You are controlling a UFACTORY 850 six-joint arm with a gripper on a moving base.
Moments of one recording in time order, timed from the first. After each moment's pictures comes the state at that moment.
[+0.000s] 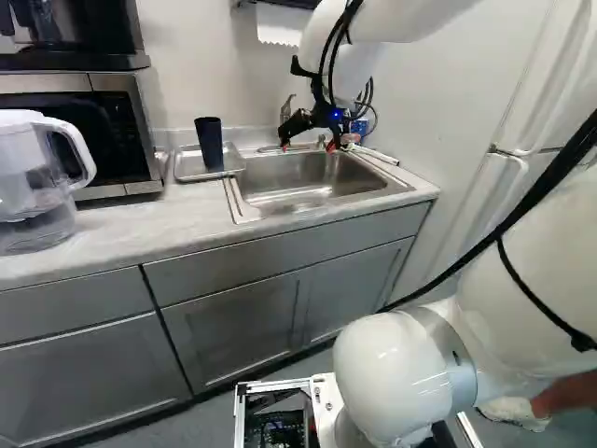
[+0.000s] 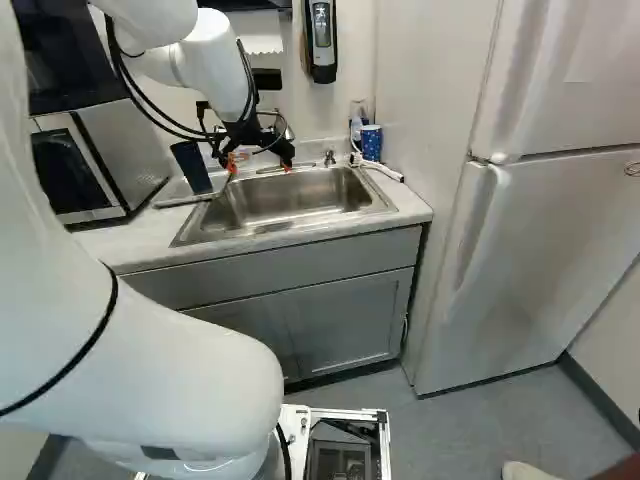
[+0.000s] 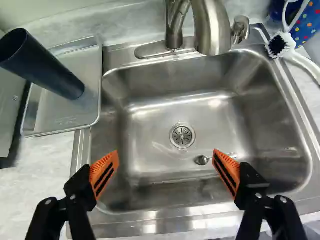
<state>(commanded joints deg) 5.4 12.9 -52.5 9.8 -28.0 -8.4</state>
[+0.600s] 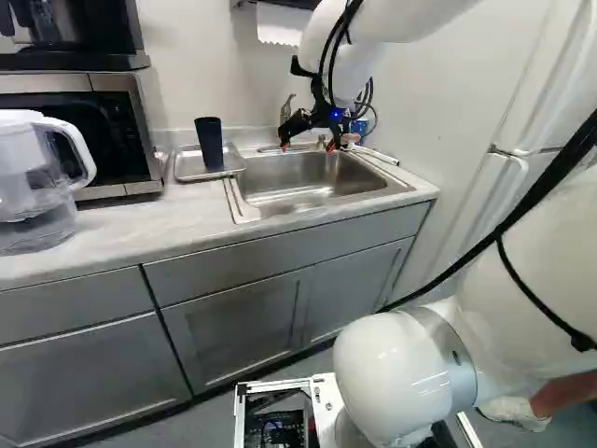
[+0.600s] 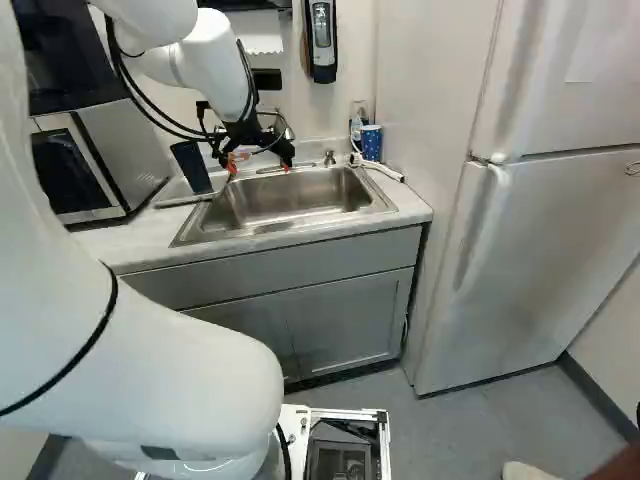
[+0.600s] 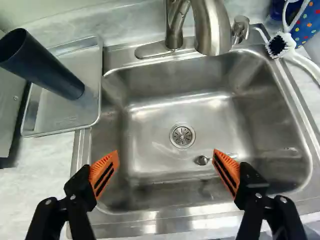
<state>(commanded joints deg) 5.4 12.9 -52.5 9.8 -28.0 -8.4</state>
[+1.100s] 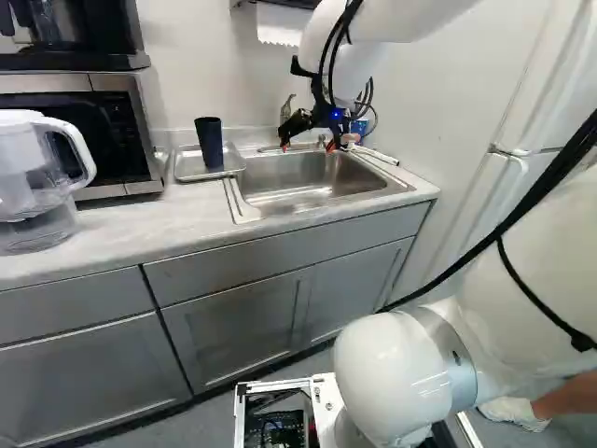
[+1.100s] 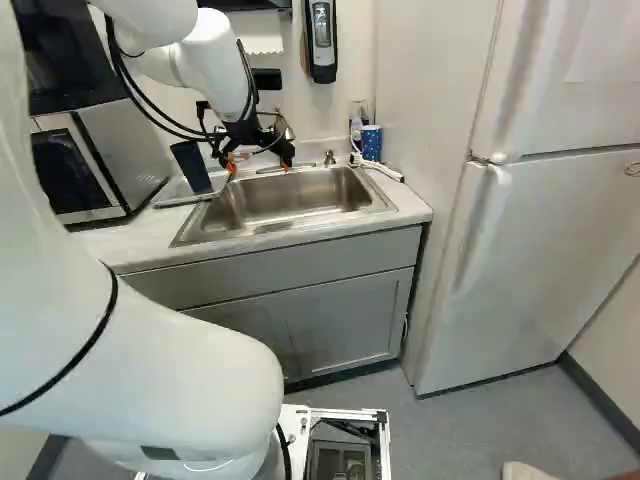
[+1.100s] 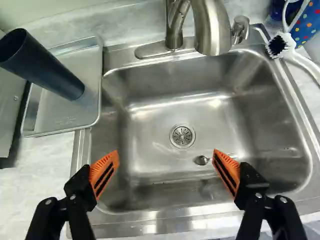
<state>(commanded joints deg) 5.4 12.9 -52.5 9.8 -28.0 -8.4</state>
